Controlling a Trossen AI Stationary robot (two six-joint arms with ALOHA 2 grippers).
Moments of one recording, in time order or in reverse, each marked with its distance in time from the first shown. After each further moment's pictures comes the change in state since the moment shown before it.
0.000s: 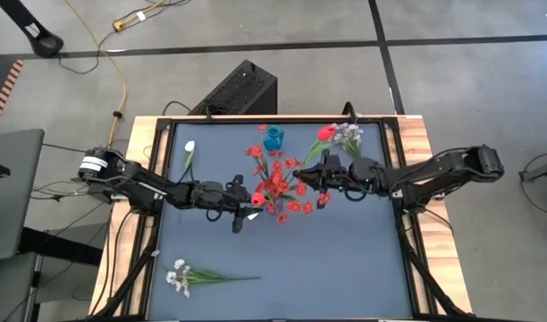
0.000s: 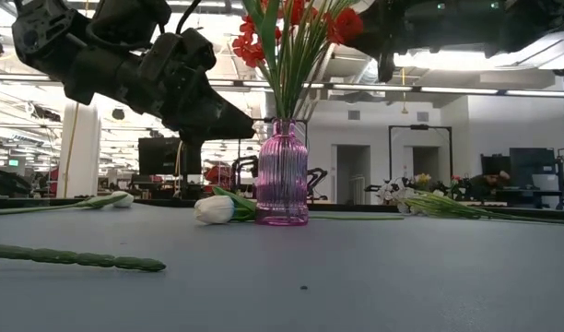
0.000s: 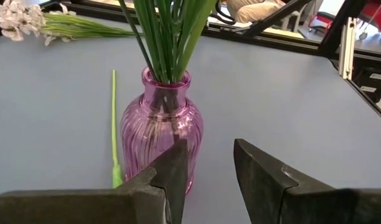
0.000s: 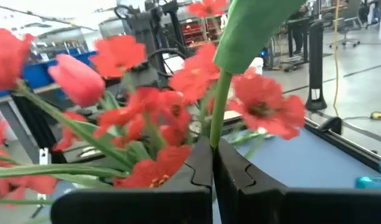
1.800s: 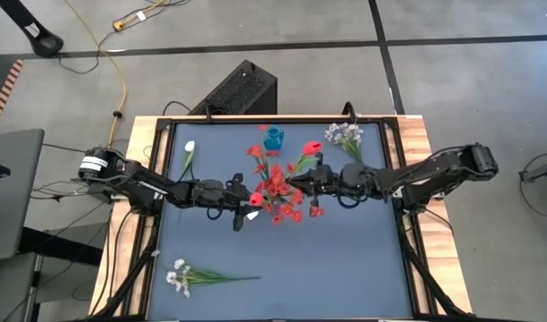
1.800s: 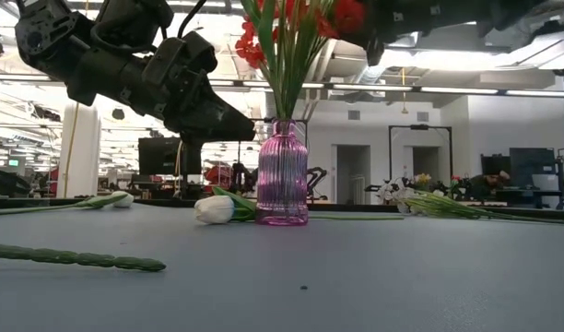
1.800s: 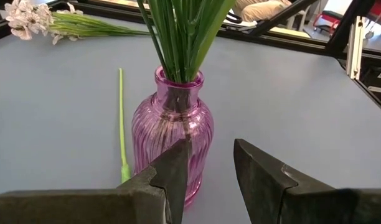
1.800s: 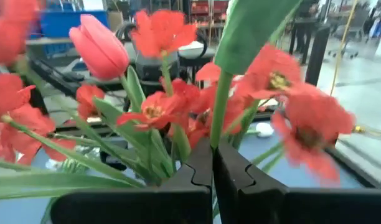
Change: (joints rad) left arm 0.021 0.000 0.001 -0.008 0.004 0.007; right arm 0.068 0.059 0.141 -0.183 0.059 -0.152
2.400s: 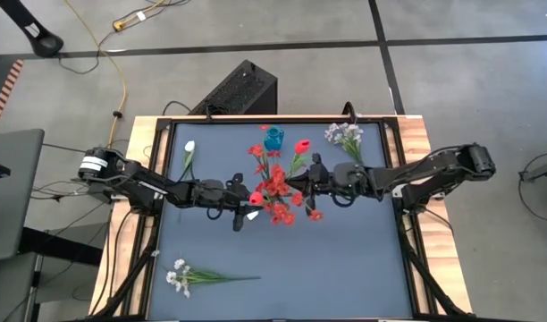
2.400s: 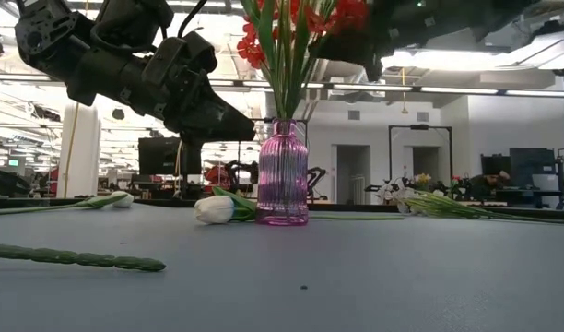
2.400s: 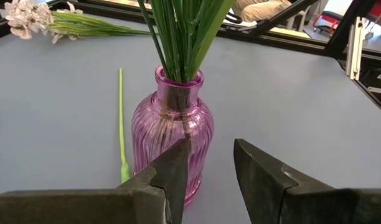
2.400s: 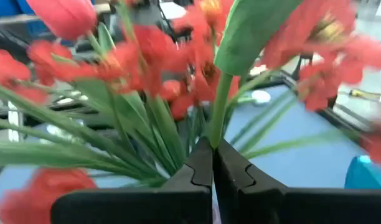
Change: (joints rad) left arm 0.000 0.000 0.000 0.000 0.000 -0.006; right arm -0.016 0.034 0.029 -0.120 0.000 0.076
